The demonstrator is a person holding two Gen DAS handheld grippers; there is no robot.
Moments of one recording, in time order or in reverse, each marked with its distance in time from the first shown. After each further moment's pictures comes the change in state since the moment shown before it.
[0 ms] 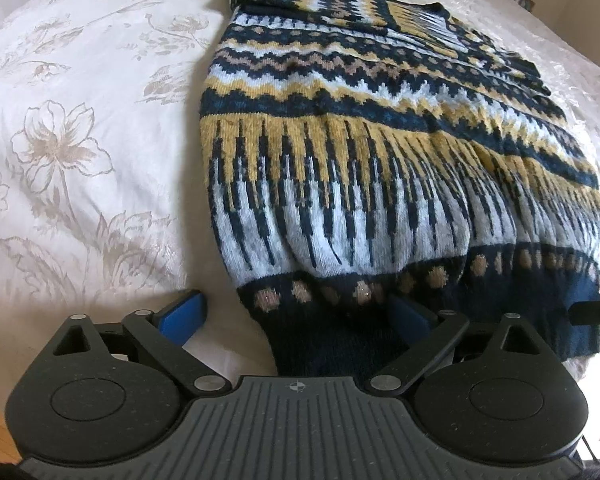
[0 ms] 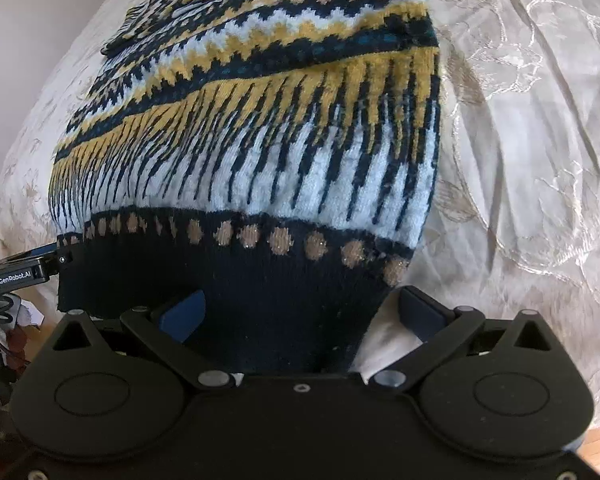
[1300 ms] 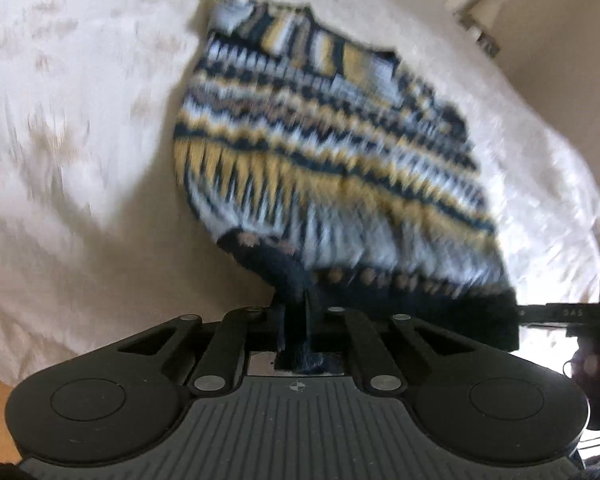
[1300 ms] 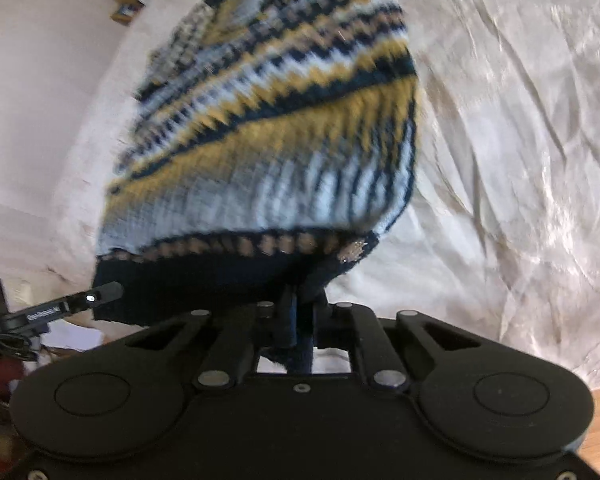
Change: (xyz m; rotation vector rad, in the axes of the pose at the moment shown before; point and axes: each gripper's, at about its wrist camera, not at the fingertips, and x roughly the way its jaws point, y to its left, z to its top) left arm -0.071 0.009 0.015 -0.150 -0.021 -0.254; right arm -0.060 -0.008 0.007 0.114 -0.049 0.192
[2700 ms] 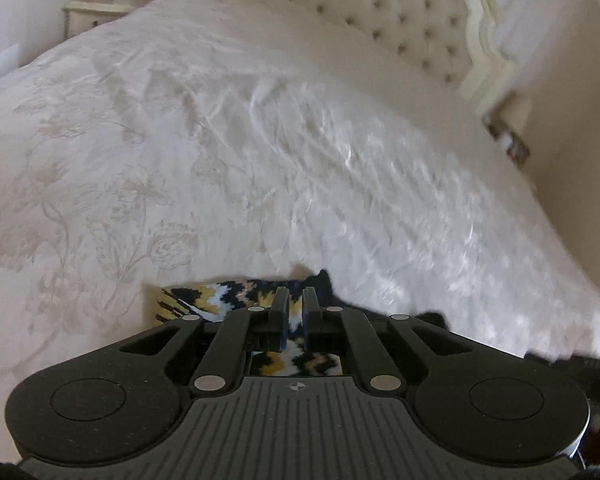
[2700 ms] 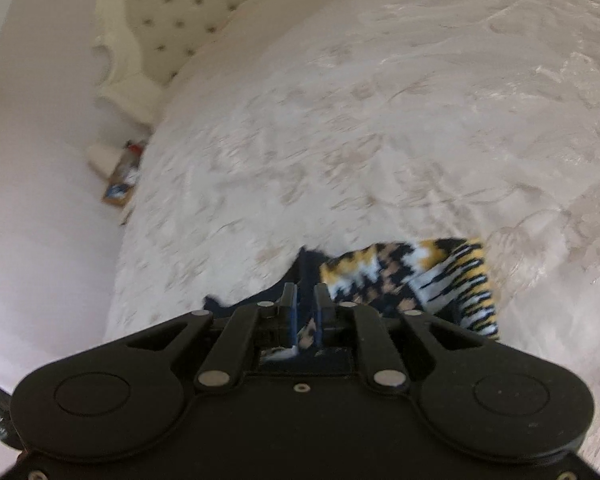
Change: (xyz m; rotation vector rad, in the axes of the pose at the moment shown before) left arm 0.092 0.005 0.318 0.011 -0.234 0.073; right arm 0.040 -0.005 0.312 0.231 -0.390 -0.026
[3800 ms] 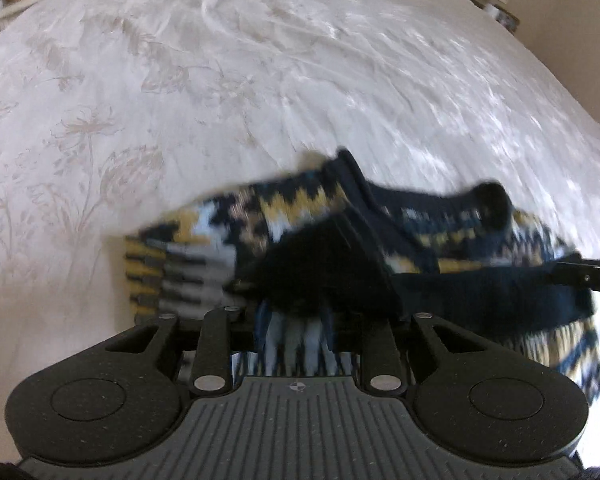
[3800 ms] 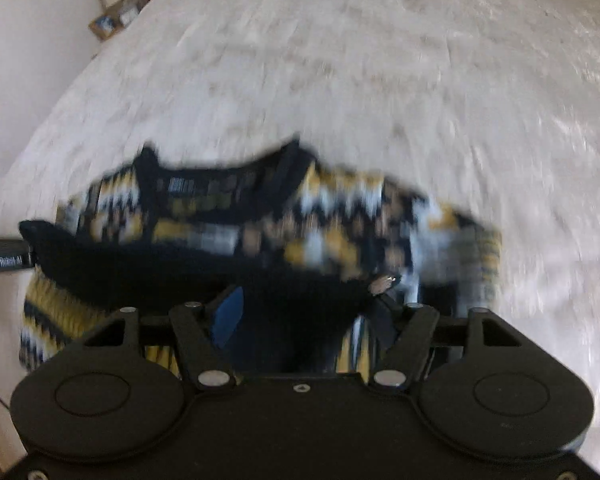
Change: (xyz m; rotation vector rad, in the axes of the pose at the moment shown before) left arm 0.084 0.008 -0.022 0.217 0.242 0.048; right arm 0.057 0.036 -0.034 -0.487 0.183 -0.194
